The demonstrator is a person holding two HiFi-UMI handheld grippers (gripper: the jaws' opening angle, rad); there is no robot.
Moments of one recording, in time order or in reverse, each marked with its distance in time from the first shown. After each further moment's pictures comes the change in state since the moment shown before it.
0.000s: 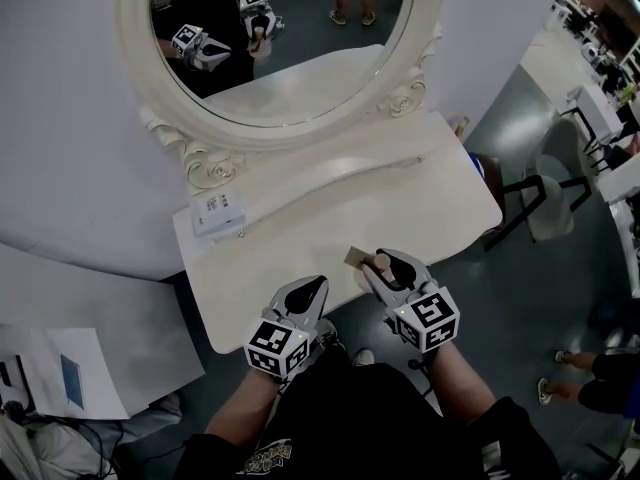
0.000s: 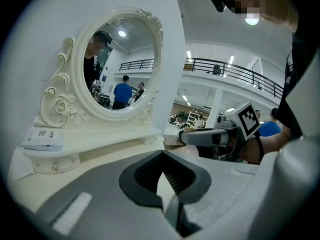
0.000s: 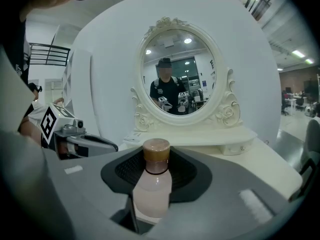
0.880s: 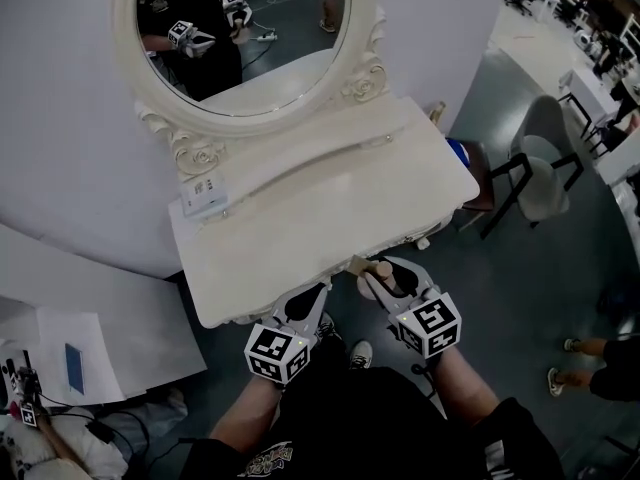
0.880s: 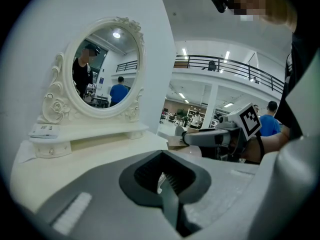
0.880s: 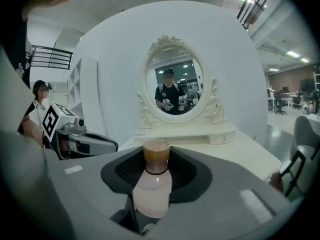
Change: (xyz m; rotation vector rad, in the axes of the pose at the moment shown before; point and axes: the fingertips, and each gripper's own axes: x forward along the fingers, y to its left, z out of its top) left arm -0.024 -0.119 -0.036 0.049 0.013 0.013; right arm -0.127 0.008 -0.047 0.012 -0.038 -0.004
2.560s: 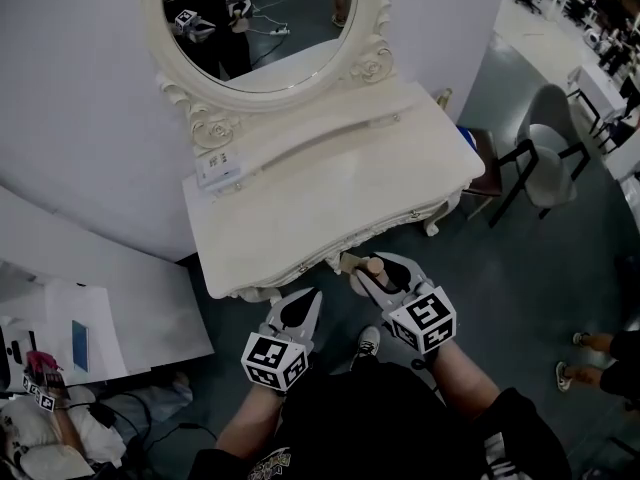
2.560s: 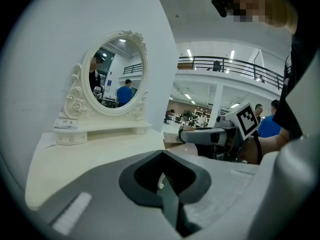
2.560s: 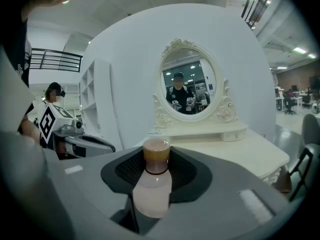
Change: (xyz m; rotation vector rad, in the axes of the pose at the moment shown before) left arm -0.079 -0.034 -0.040 -0.024 -0.016 0.089; right arm -0.028 0.073 -0.023 -0.028 -0.019 0.094
